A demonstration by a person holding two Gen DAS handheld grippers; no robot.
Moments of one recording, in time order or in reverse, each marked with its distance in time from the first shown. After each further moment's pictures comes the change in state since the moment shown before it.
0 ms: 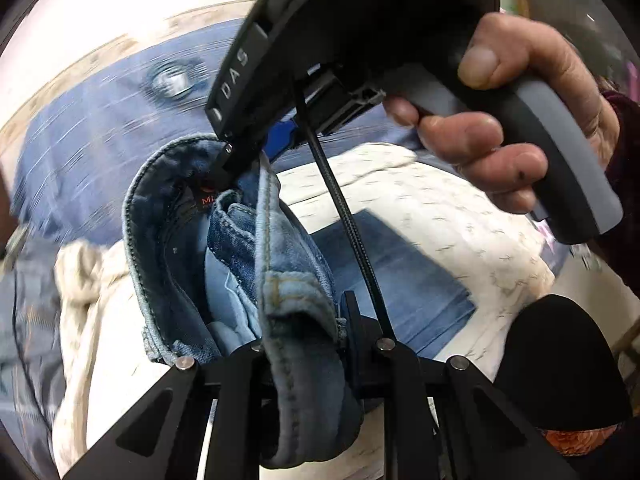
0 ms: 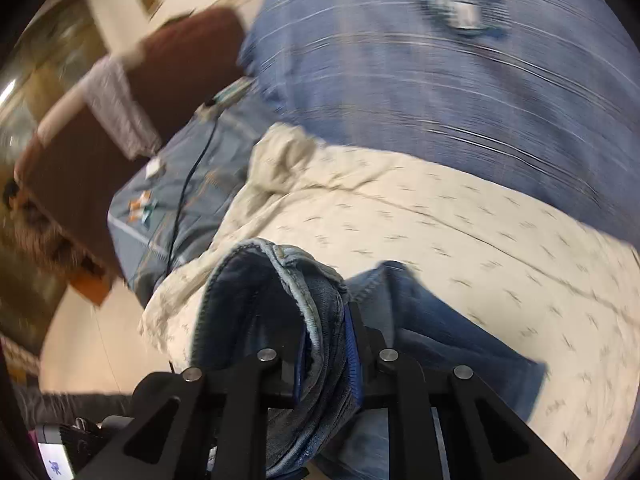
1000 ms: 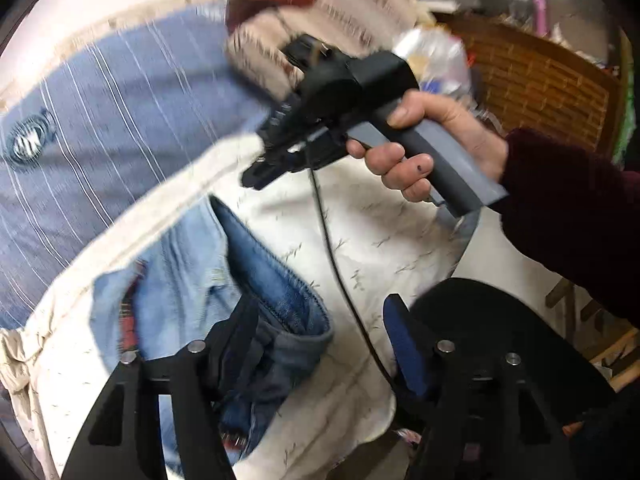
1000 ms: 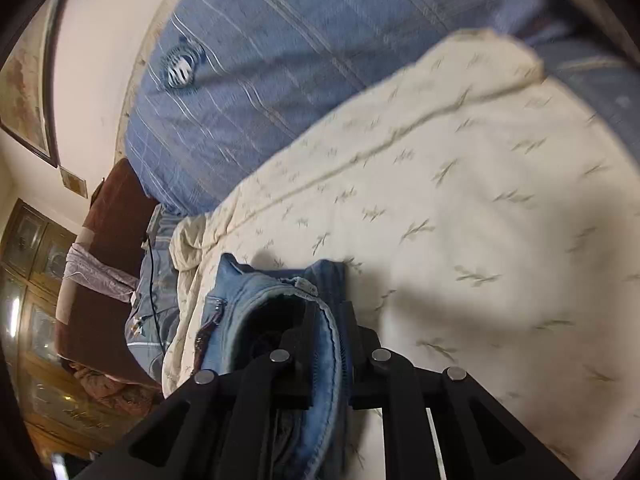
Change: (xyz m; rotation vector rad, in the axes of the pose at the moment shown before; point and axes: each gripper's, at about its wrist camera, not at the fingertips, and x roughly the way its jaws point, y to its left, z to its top) left arm 0.018 -0.116 0.021 0.250 0.046 -0.294; right arm -0.057 -0.243 -0.141 0.562 -0.144 0.143
